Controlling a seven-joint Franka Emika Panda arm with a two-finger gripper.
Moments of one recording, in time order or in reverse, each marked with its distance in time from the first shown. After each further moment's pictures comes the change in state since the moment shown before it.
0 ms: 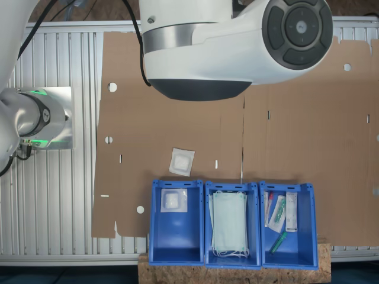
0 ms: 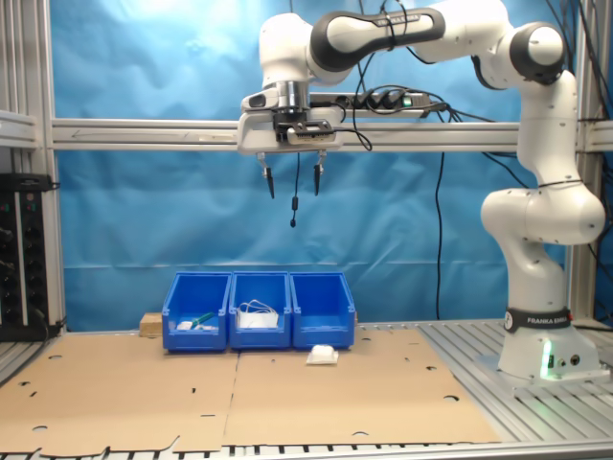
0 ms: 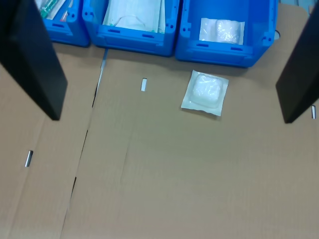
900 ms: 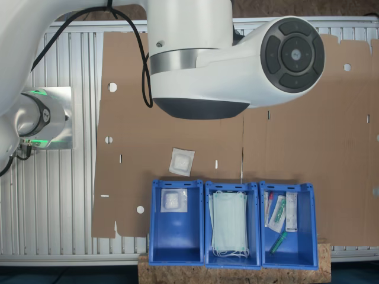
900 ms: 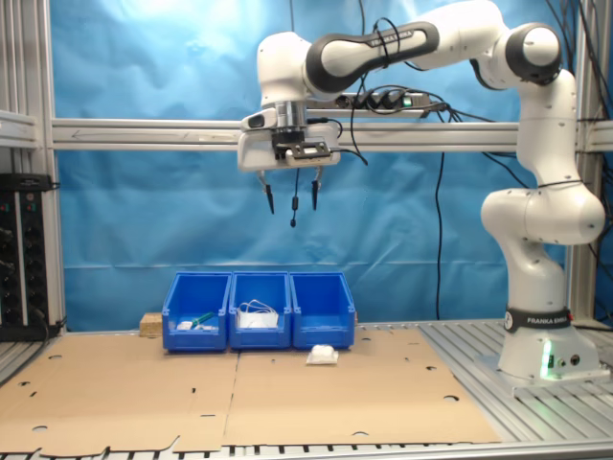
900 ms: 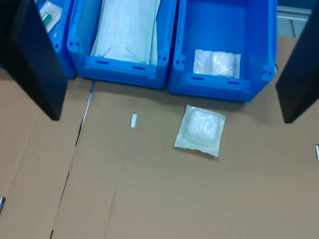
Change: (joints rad) arm -0.008 0.015 -0.040 -0.051 -0.085 0.036 -0.023
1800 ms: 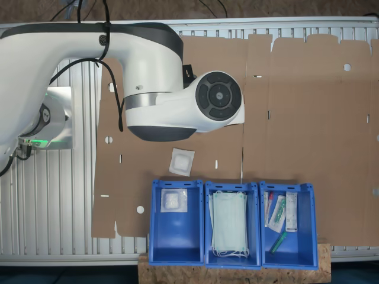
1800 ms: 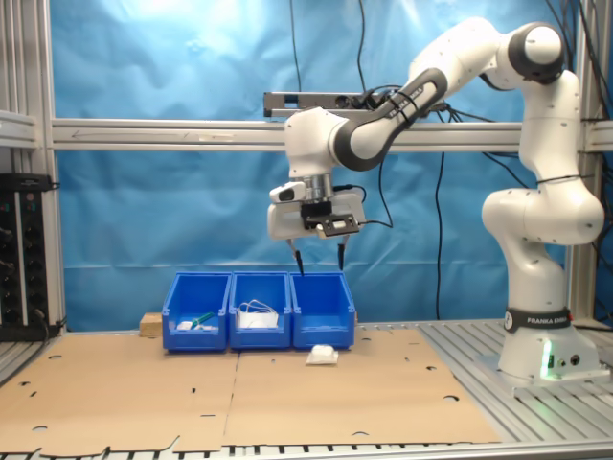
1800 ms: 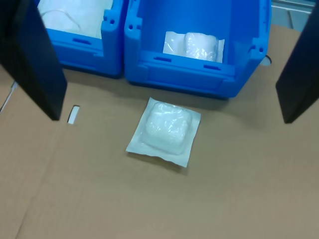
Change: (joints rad) arm -0.050 -0.056 -0.016 -0.416 -0.165 0.332 -0.005
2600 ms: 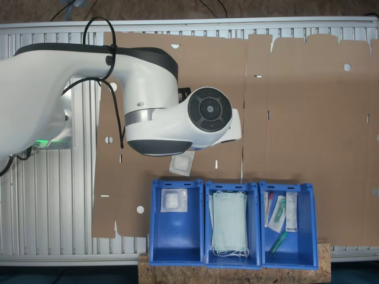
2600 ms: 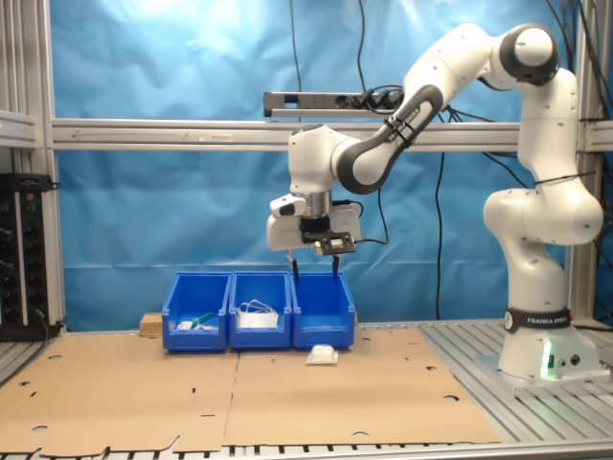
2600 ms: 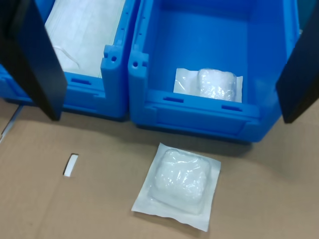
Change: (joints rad) arm -0.054 0.045 -0.017 -0.045 -0.122 0.134 0.003
